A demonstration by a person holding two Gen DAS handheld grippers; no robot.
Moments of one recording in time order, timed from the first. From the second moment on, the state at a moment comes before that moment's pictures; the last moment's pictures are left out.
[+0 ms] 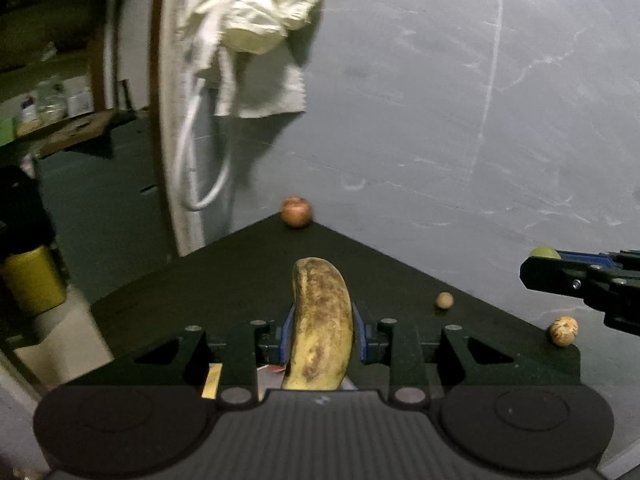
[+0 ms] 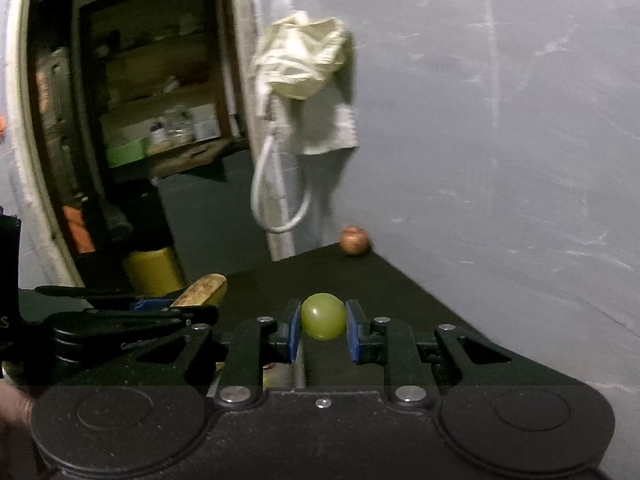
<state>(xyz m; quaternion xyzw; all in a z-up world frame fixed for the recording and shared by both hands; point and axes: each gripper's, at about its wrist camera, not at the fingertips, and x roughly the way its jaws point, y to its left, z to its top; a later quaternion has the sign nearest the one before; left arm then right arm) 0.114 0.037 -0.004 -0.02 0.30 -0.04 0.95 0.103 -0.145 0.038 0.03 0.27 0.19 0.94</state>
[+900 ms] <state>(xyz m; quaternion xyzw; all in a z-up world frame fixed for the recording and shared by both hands) 0.057 0.084 -0.101 -0.02 0.37 -0.03 0.93 0.080 -0.087 -0.033 -0.02 0.34 0.28 0.89</state>
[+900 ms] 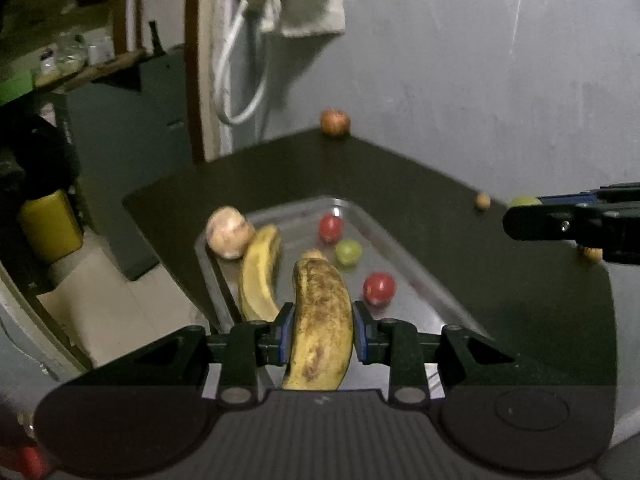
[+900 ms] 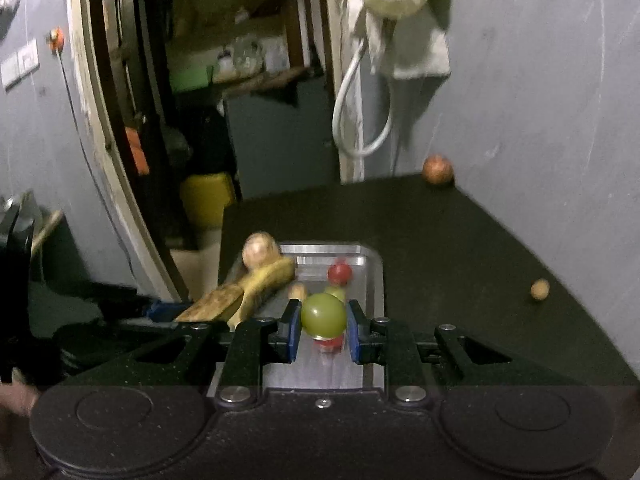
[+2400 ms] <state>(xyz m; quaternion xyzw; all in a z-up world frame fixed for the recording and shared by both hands) 0.097 0.077 -0.161 0.10 0.39 -0.12 0.91 0.137 -0.043 -0.142 -0.07 0.47 0.30 0.83</state>
